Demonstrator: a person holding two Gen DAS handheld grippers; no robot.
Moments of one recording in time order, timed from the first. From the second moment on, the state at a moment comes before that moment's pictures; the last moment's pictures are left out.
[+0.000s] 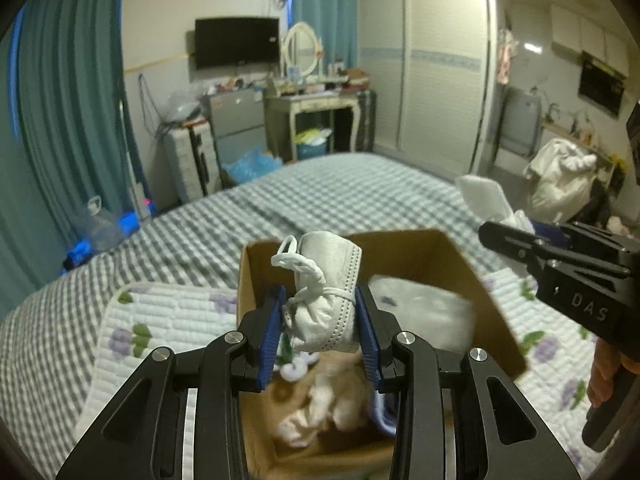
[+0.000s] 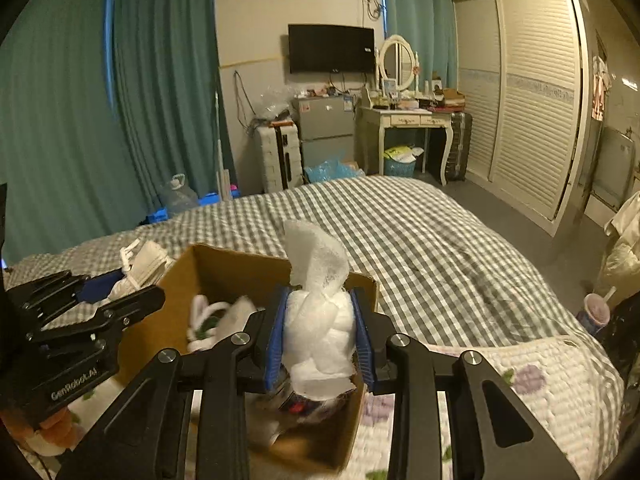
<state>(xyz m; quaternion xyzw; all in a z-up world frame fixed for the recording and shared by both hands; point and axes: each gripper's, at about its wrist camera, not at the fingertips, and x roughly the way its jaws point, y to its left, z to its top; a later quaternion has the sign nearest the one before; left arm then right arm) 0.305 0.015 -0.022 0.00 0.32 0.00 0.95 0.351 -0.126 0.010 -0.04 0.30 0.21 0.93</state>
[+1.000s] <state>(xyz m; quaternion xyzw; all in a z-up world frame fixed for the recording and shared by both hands) 0.124 -0.015 0.127 0.01 0.17 0.00 0.99 0.182 -0.181 0.138 -0.06 0.21 0.18 0.96</state>
